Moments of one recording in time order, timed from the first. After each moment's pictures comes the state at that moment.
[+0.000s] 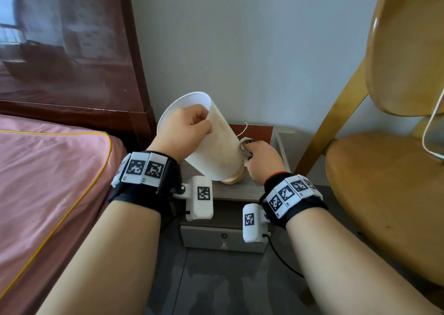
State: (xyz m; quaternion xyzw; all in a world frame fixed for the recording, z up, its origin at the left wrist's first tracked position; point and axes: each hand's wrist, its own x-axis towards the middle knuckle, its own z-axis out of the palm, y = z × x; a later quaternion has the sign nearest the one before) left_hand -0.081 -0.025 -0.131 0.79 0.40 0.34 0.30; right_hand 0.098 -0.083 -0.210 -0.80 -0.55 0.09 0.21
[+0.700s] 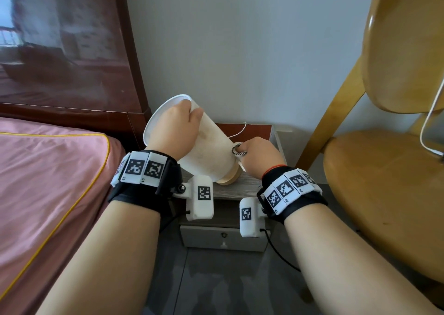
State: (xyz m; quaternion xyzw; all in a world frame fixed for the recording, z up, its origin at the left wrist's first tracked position) left_hand -0.078 -0.021 -0.128 0.80 0.47 0.34 0.11; right_hand 0.091 -0.087 -0.182 -0.79 -0.58 0.12 0.14
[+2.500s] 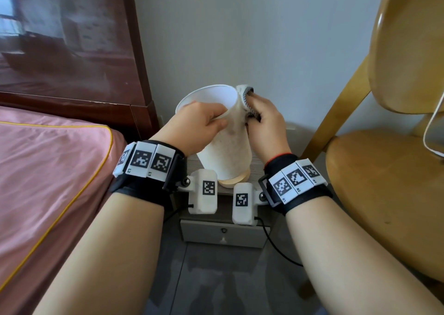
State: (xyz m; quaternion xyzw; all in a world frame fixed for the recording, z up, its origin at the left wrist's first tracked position) left_hand -0.078 -0.034 -0.121 0.89 0.33 0.26 0.17; right_hand 0.083 -0.079 -0.161 -0.63 -0.53 0.06 0.57
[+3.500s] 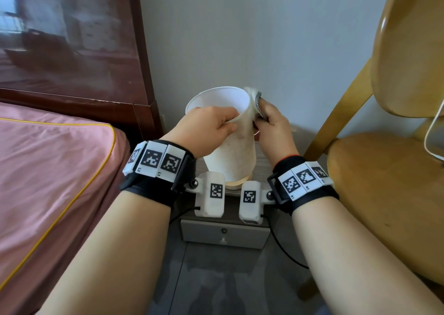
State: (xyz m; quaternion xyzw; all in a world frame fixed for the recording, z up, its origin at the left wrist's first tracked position) left_hand -0.072 -0.043 -0.120 0.91 0.32 0.22 0.16; right_hand 0.093 -0.080 -0.166 -0.57 -0.50 0.19 0.62
